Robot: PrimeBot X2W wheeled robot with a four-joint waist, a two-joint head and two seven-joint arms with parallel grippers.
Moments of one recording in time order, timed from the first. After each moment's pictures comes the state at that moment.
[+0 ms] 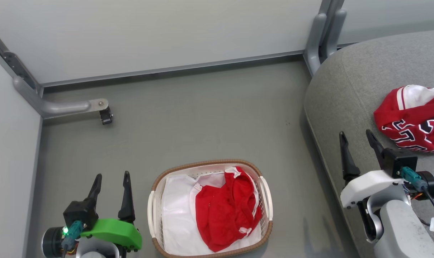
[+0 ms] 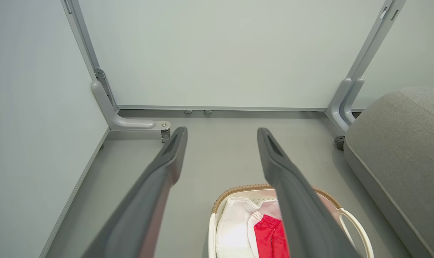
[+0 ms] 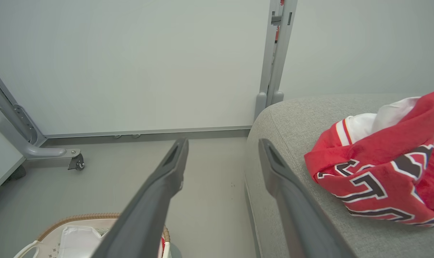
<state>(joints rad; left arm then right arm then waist) -0.11 0.05 -0.06 0.40 -0.21 -0.07 -0.26 -0.31 -0.08 -0.04 0.47 0.12 0.13 -0.26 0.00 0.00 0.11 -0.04</state>
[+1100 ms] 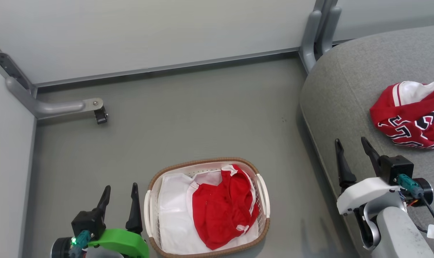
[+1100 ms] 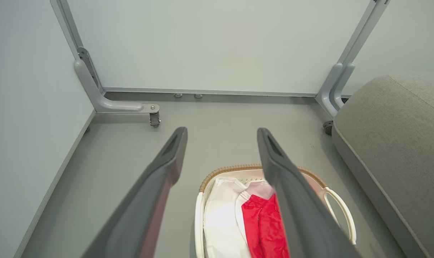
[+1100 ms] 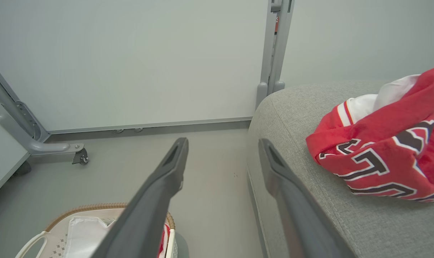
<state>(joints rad) -0.06 0.05 -0.10 0.40 -0.25 -0.06 -0.26 -0.26 -0.07 -0.03 0.45 0.13 0.13 -0.26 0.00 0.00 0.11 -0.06</state>
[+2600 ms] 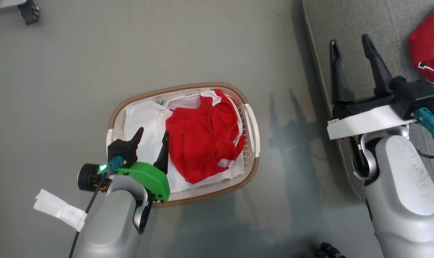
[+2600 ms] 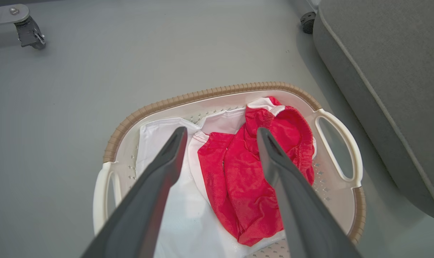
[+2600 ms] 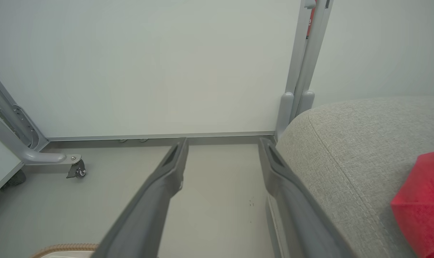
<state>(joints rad) -0.50 0.05 -0.33 0.79 -0.30 -0.11 -0.26 -0.51 -0.06 0.05 0.19 0.18 0.13 -0.26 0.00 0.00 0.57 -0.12</state>
